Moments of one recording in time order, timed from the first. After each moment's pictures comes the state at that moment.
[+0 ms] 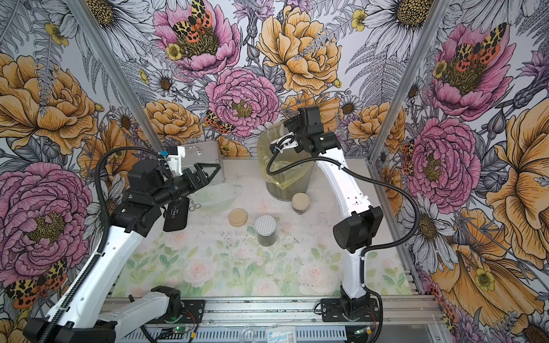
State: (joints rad) left arm -0.26 1.09 1.24 -0.44 0.44 -0.71; right arm 0.35 2.00 2.36 -0.77 0.00 -1.77
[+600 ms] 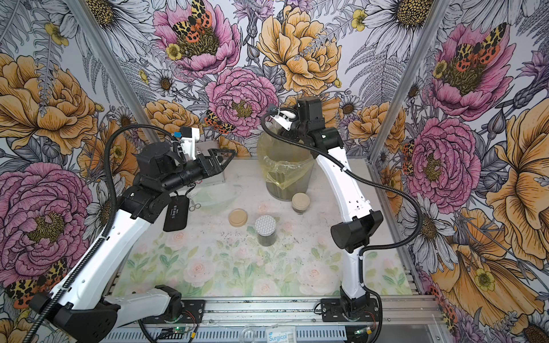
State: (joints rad) left arm -0.40 1.21 1.42 -0.41 0.38 -0.70; right arm 0.39 2.03 2.52 -0.84 -0.03 -0.72
